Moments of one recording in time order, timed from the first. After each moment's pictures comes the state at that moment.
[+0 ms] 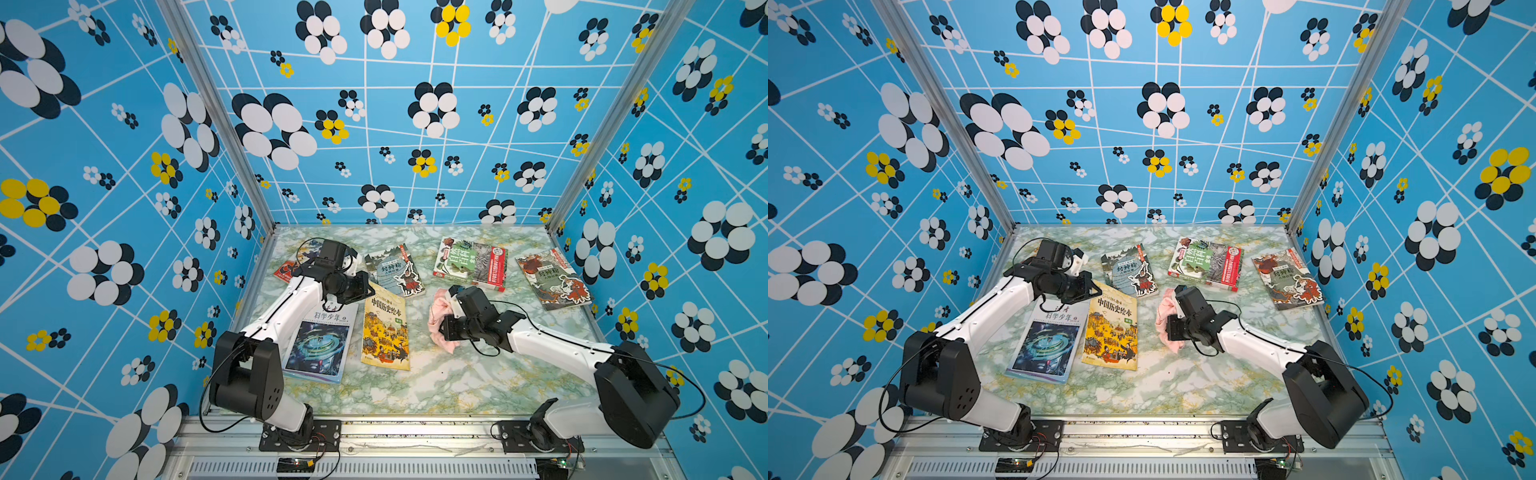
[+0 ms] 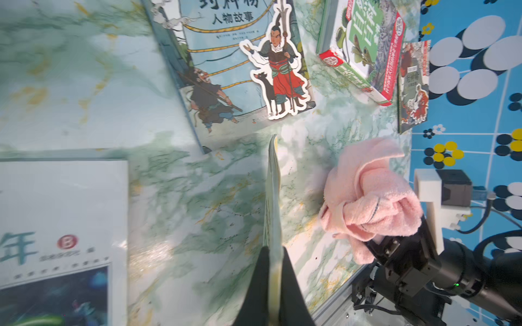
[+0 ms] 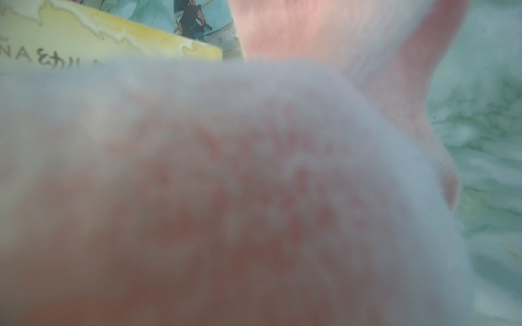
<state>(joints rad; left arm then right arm) -0.24 1.52 1.21 -0.76 0.48 -0.40 0.64 1.48 0.81 -0.26 -0.16 0.53</state>
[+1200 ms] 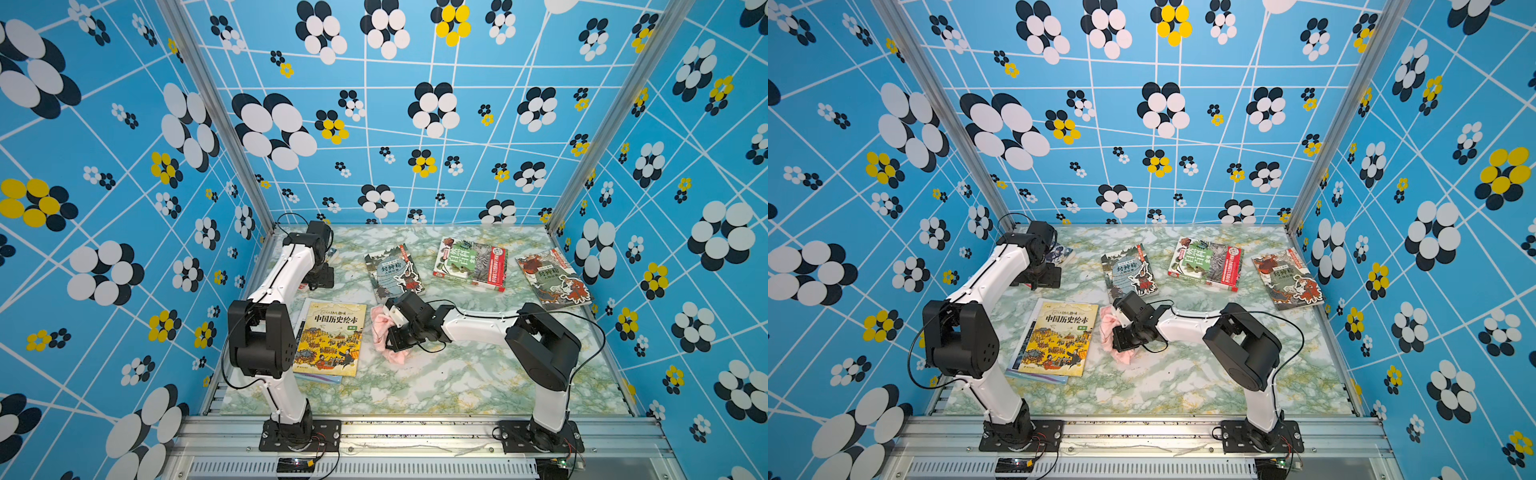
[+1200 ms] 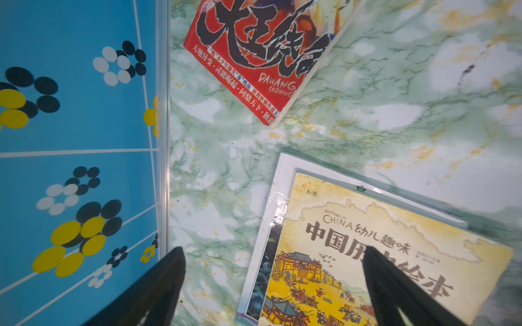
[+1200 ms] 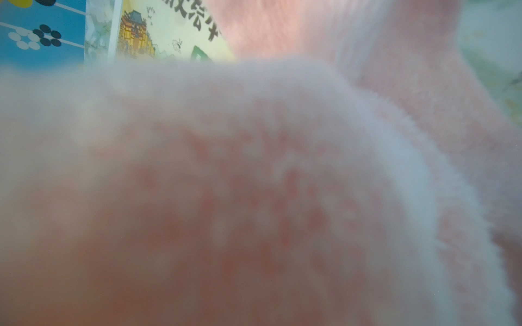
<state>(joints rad) -0.10 1.75 1.51 -1.07 -0.29 -0.19 0.92 1.92 1.14 -0.21 -0.37 0.54</state>
